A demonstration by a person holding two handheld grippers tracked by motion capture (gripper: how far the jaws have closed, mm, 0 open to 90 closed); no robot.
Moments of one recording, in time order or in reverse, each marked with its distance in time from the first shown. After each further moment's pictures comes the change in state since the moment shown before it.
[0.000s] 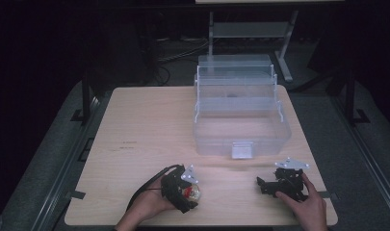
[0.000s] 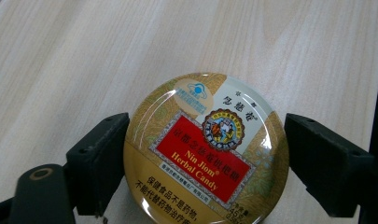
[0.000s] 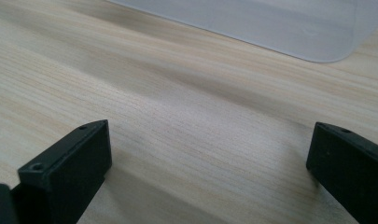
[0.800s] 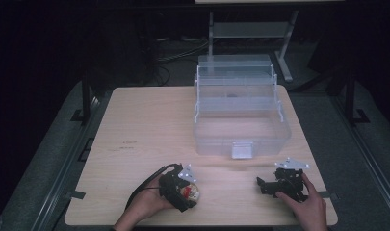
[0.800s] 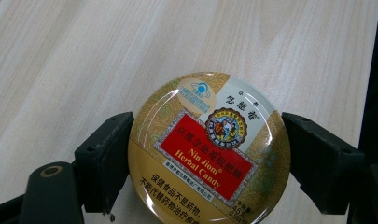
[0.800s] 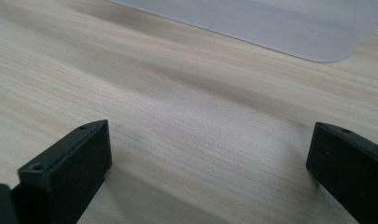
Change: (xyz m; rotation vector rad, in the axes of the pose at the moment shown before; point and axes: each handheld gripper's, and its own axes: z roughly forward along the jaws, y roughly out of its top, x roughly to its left) left arm 0.003 -0.002 -0.006 -0.001 -0.024 -0.013; right arm 0.000 0.000 0.000 0.000 -0.002 0.000
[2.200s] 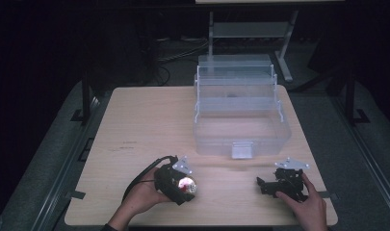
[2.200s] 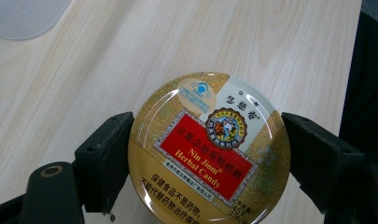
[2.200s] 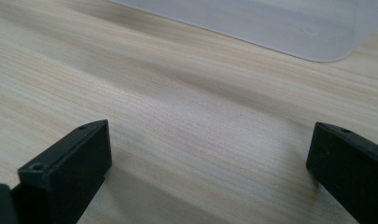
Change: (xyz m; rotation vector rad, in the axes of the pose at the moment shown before) left arm 0.009 0.008 -0.026 -0.041 0.003 -0.023; right arm 0.000 0.000 0.000 0.000 0.001 0.000
